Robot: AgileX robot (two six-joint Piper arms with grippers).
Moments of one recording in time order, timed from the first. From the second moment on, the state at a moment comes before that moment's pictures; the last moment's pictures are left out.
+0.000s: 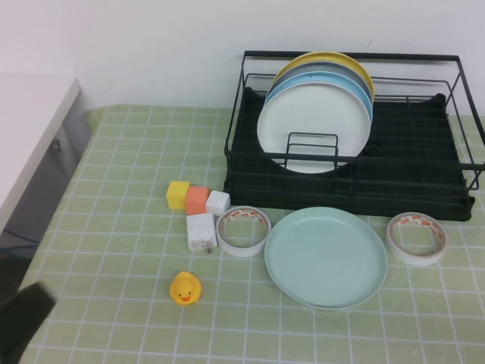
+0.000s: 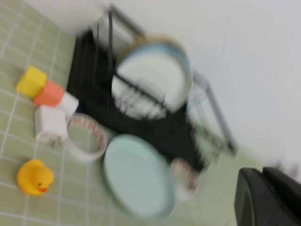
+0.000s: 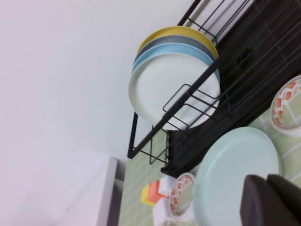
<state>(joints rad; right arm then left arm) -0.05 -0.01 0.03 0.90 0.36 0.12 -0.09 0.28 -0.38 -0.92 0.54 0.07</state>
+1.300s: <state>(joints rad) -0.05 -0.01 0.03 0.91 0.39 -0.19 -0.67 1.95 -1.56 -0.15 1.00 -0.12</state>
